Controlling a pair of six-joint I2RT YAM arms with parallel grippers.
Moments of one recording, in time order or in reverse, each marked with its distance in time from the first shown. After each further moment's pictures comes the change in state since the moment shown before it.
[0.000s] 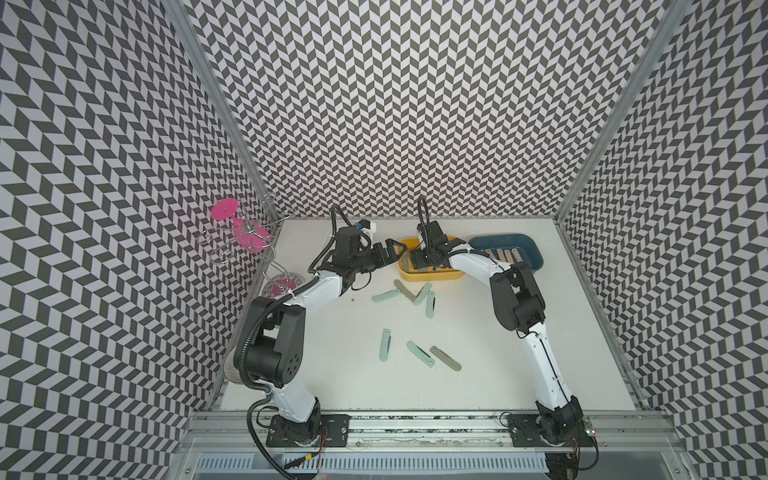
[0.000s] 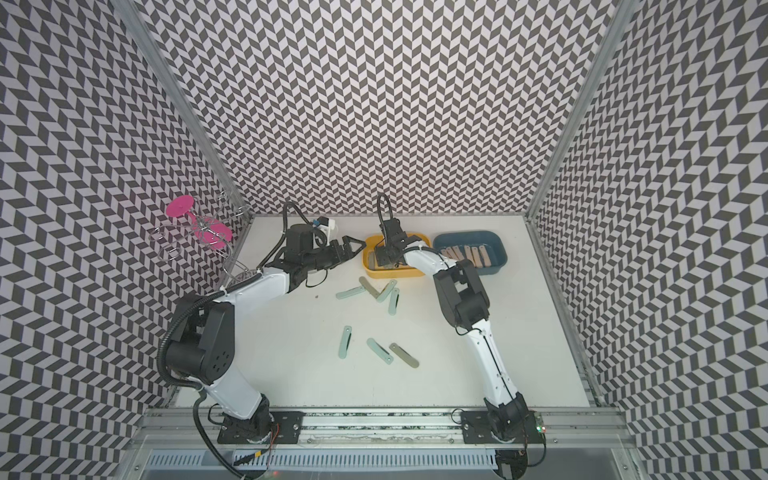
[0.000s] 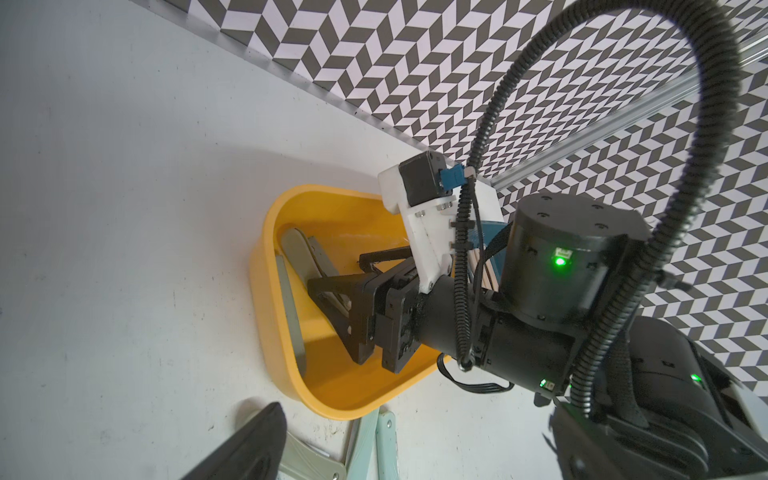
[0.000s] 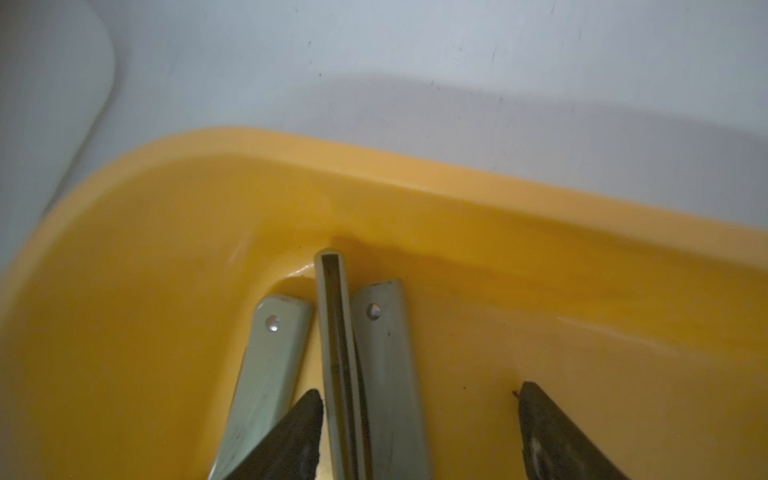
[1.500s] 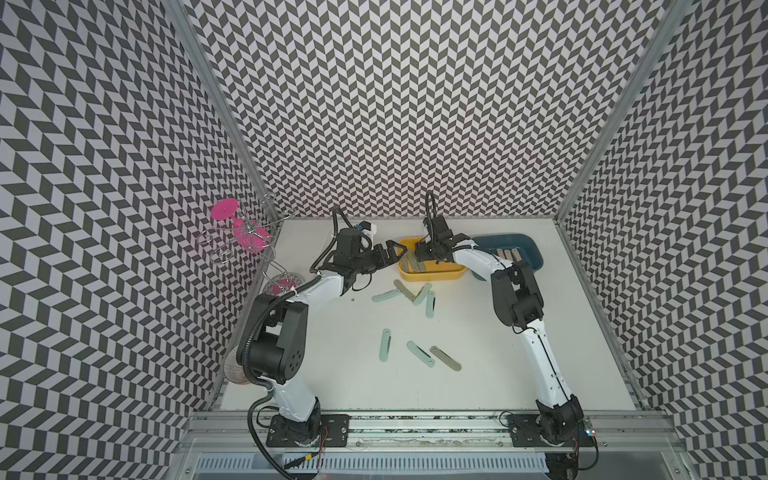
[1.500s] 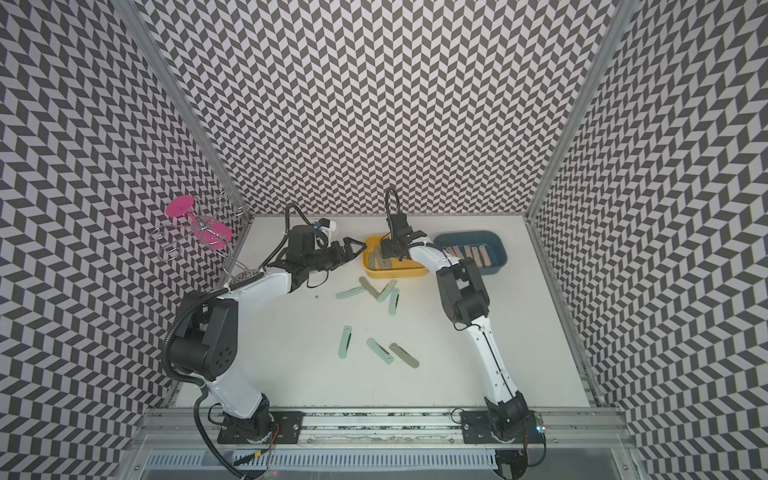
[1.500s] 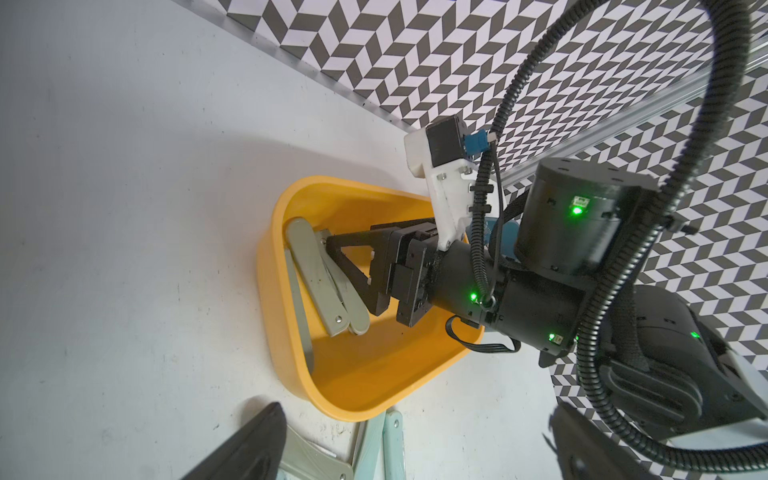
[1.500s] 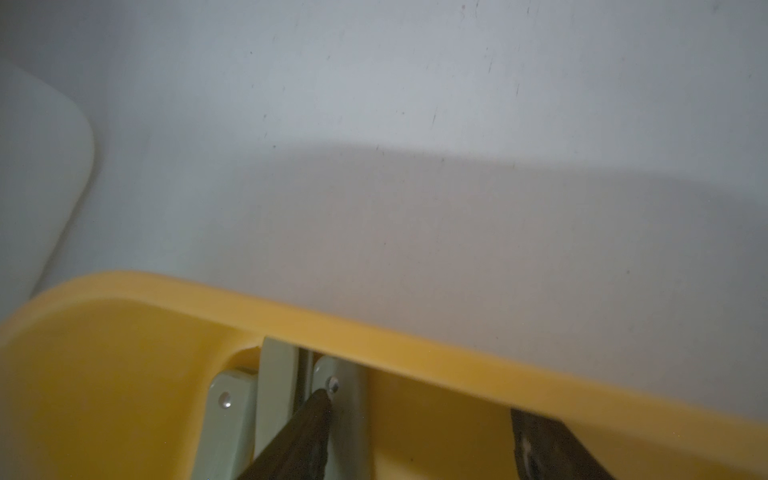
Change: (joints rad) left arm 0.001 0.026 0.000 0.007 0.000 -0.003; right arm -0.034 0.074 0.102 0.000 0.009 0.030
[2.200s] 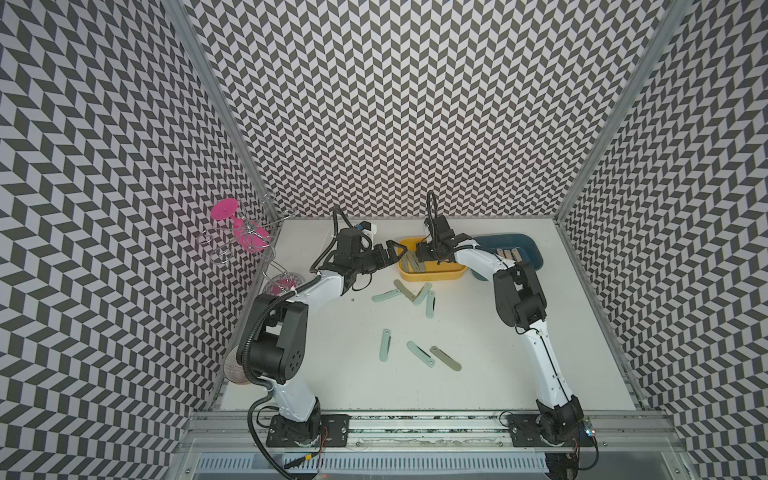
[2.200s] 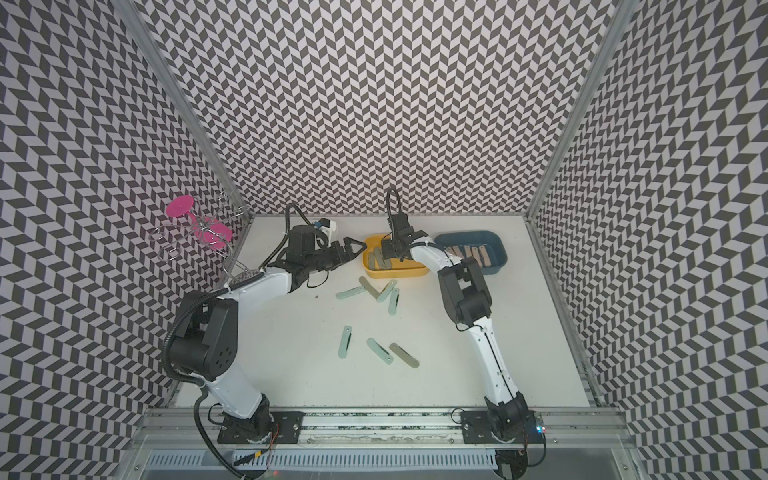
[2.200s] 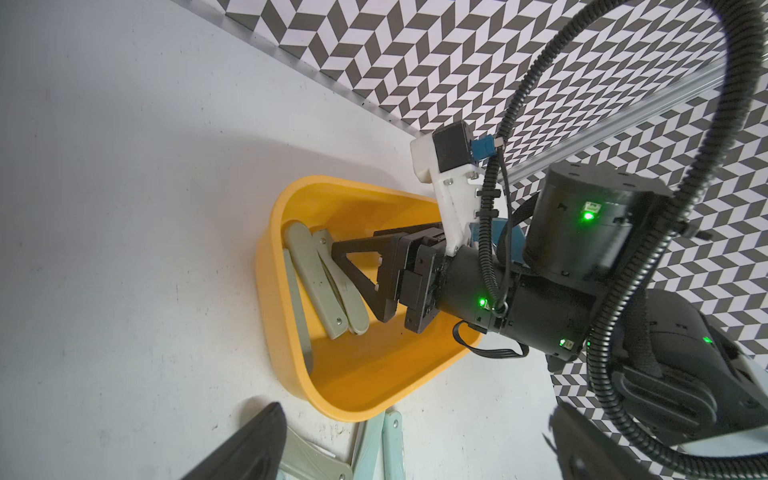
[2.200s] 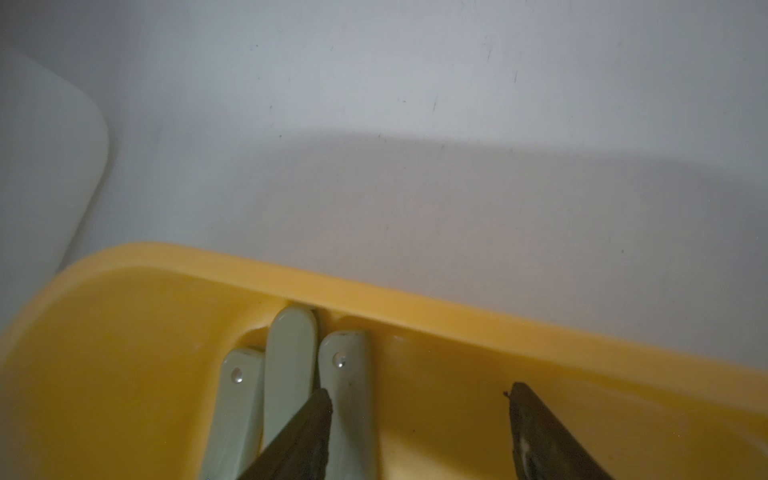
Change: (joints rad) left arm -0.001 0.002 0.001 0.000 0.000 0.000; right arm -0.006 -0.041 -0.043 0.000 -0.043 0.006
